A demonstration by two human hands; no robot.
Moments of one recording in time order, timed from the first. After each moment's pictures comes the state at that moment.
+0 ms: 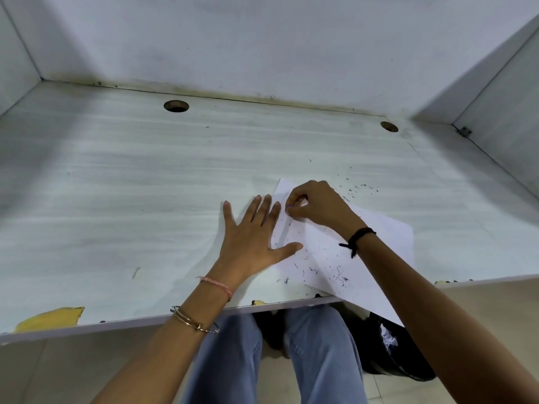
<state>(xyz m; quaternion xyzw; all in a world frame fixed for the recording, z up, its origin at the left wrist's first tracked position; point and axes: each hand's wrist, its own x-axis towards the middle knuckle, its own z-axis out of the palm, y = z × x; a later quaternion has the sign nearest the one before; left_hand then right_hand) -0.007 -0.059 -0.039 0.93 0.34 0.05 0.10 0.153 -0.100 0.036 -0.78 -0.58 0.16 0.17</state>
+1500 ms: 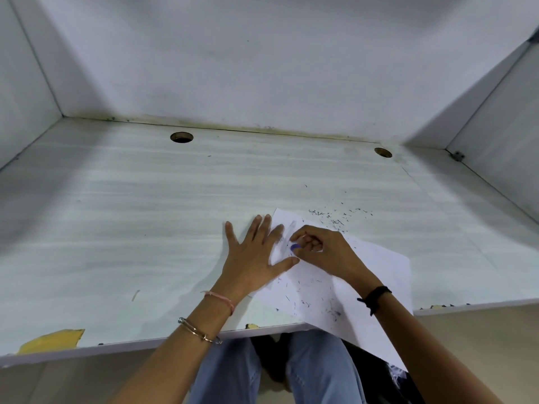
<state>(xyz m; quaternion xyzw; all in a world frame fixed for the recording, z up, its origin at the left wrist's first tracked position) 0.006 -0.056 -0.037 0.93 0.35 0.07 0.10 0.163 -0.151 0.012 -0.74 -0.55 0.22 0.31</state>
